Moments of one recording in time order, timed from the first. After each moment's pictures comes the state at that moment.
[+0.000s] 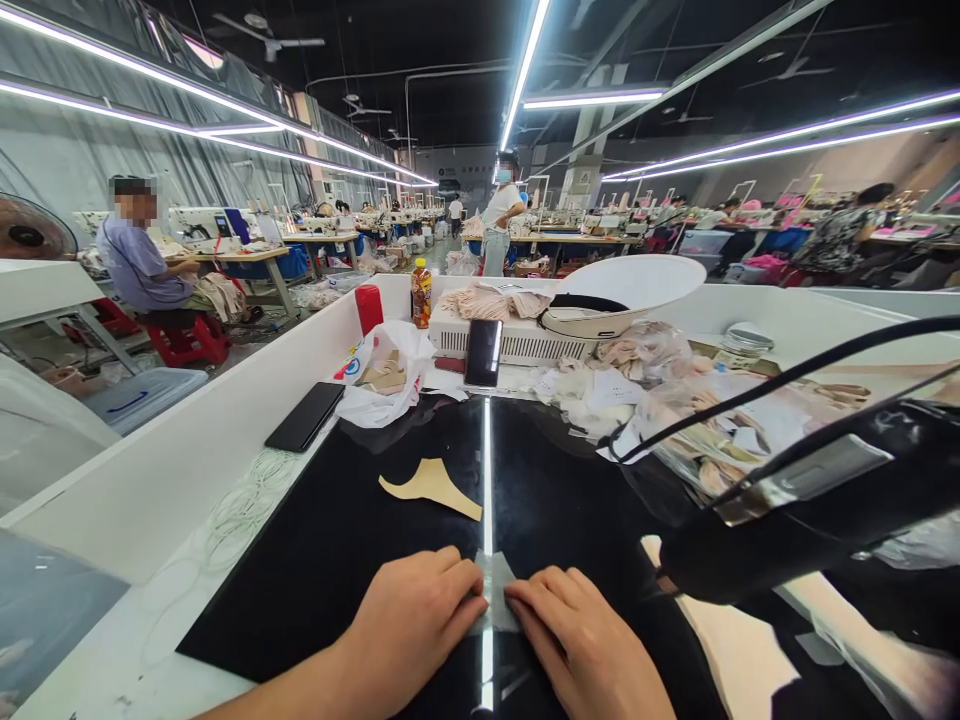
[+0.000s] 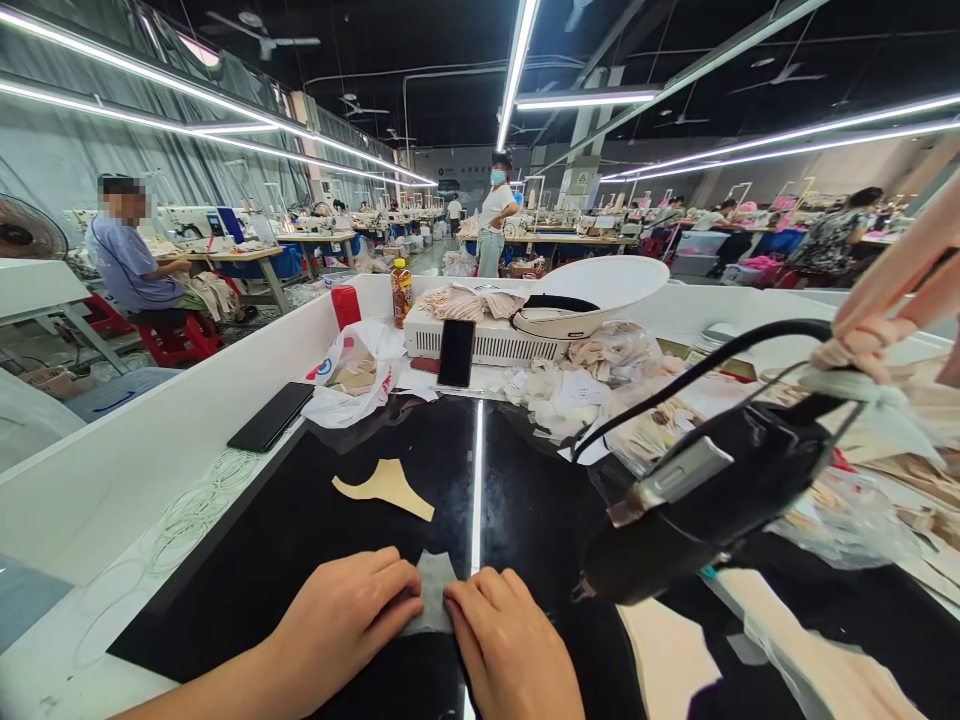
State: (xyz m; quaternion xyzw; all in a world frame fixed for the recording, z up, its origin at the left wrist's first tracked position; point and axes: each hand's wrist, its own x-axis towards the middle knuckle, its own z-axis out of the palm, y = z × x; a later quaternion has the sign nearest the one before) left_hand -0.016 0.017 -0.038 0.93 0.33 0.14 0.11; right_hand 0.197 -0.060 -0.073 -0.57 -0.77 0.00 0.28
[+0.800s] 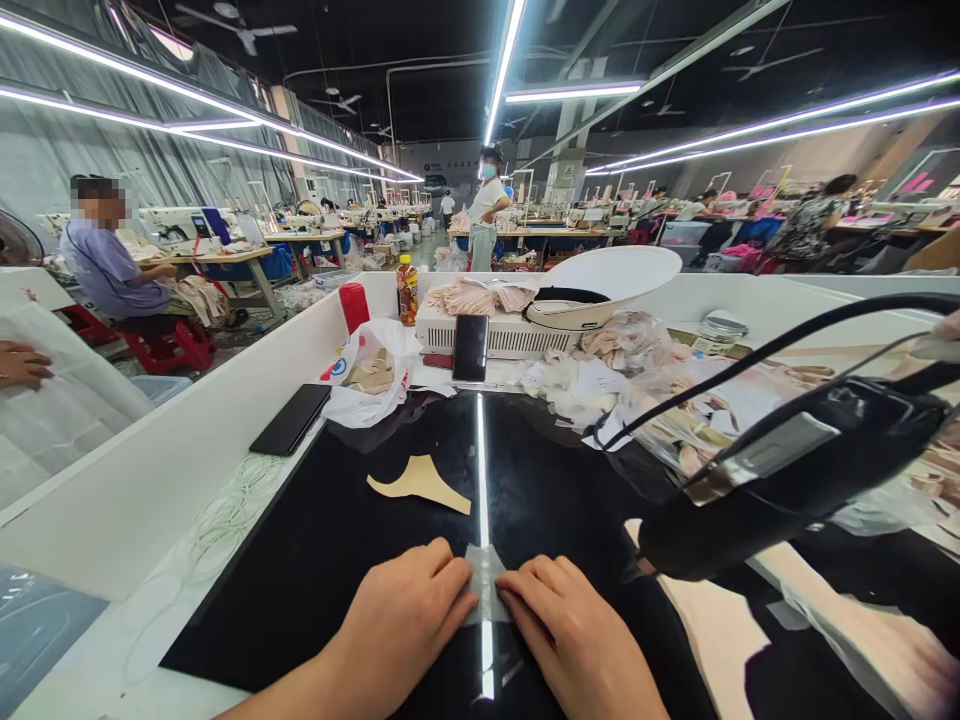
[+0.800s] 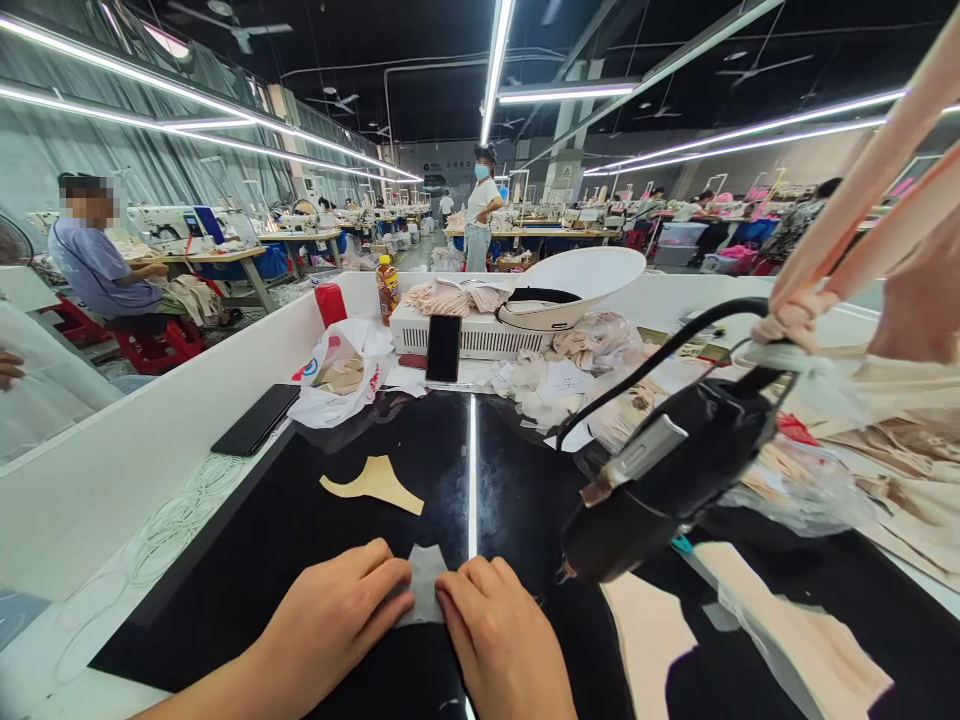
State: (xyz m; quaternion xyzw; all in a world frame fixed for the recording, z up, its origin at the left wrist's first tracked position) left_hand -0.016 0.016 -0.031 0.94 0.30 0.14 0.03; right_hand 0.193 -0.061 -0.074 -0.59 -0.76 0.03 0.29
